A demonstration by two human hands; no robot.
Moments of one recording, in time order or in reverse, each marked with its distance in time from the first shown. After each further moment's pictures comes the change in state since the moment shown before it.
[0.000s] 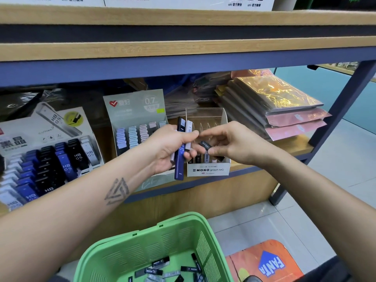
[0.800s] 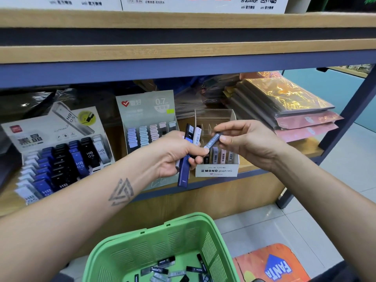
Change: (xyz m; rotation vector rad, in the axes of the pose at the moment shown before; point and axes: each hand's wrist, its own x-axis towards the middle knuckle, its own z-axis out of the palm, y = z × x) left_hand -0.011 -0.004 -0.008 0.045 -0.077 -0.072; right_hand 0.005 0.013 0.004 0.907 0.114 0.170
